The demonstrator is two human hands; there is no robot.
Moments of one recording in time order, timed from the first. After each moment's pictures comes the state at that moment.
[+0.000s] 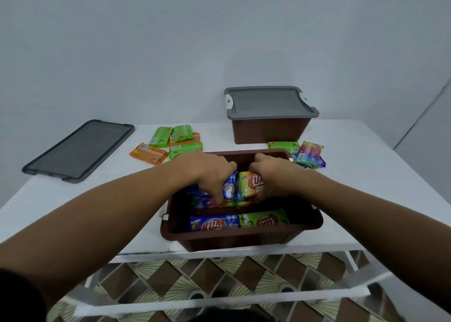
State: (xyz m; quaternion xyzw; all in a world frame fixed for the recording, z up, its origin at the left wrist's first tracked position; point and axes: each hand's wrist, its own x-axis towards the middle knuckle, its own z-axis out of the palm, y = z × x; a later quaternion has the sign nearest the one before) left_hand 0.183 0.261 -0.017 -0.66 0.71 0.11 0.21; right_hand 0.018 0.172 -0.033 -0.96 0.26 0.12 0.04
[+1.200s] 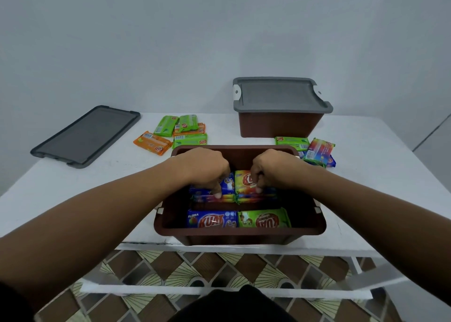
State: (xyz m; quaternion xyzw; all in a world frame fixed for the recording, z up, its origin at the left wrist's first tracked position) left_hand 0.194 0.262 -0.035 -0.68 0.69 0.15 0.20; right_hand 0.037 0.148 -0.038 -0.95 0.20 0.21 0.08
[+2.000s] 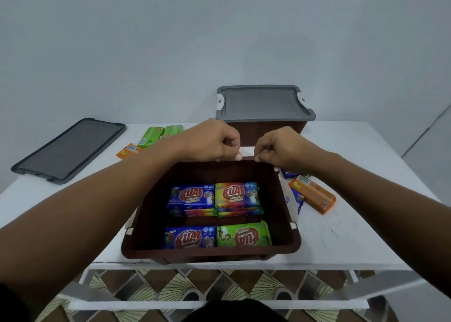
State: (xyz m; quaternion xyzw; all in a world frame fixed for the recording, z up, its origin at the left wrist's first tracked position) left_hand 0.181 0.207 0.017 -0.67 0.69 0.18 -0.19; right_hand -0.010 0.087 -0.002 -0.96 0.21 -0.08 0.17
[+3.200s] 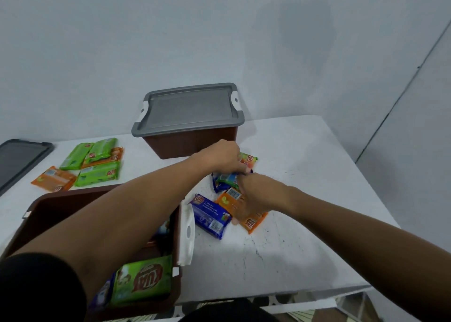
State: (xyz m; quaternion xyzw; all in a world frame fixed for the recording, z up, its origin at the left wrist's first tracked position) left_hand 0.036 -0.008 -0.068 -0.77 0.61 0.19 0.01; right_hand -0.112 -0.013 -0.090 -0.92 0.29 0.17 0.21
